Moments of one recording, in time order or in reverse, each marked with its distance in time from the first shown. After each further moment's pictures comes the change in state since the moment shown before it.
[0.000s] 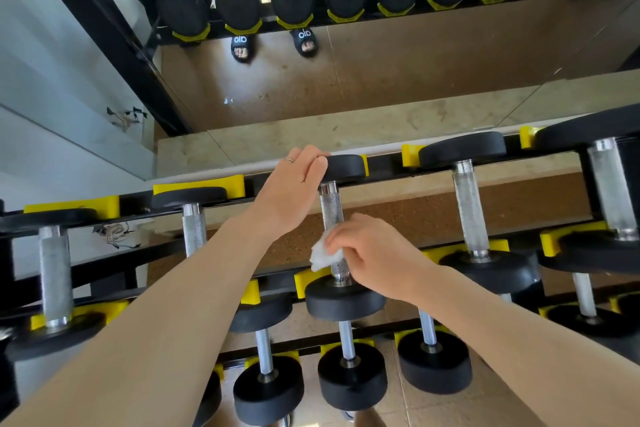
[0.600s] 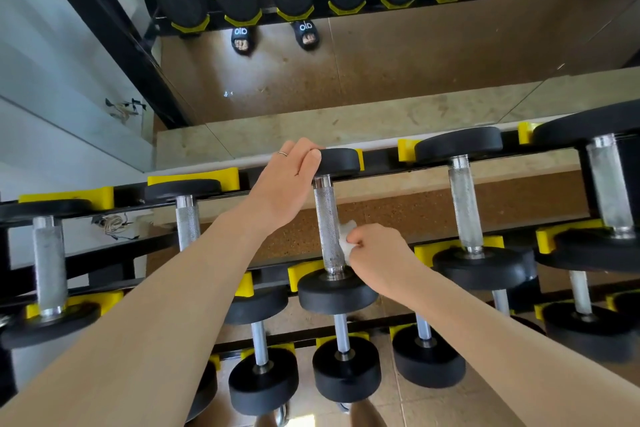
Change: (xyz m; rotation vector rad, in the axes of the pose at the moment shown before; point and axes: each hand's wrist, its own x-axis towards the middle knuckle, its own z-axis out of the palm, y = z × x) left_hand 0.004 -0.009 0.009 -0.014 0.025 -0.054; right_hand -0.010 -0.010 -0.004 0.223 -0.122 0.548
